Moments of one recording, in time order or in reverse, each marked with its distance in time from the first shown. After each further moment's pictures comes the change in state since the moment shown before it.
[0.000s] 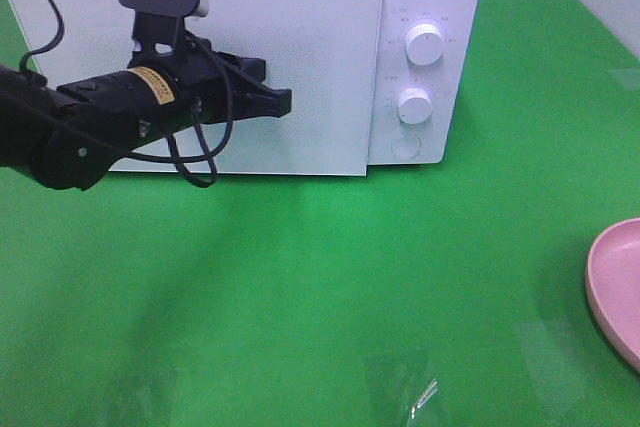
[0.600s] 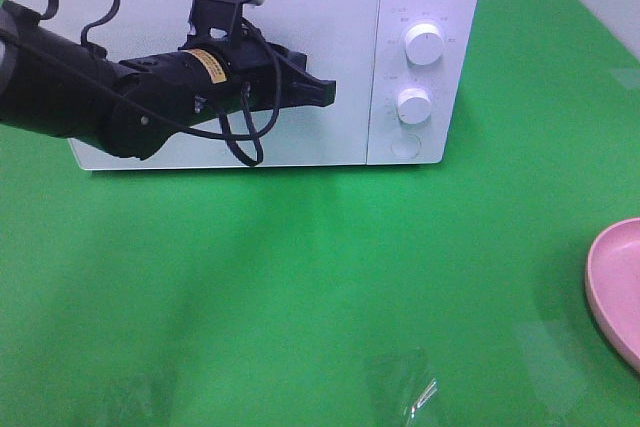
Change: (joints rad) left arm -0.051 0.076 -0.177 -0.069 0.141 0.084; right arm 0.000 0.000 0.000 0.000 0.000 0.000
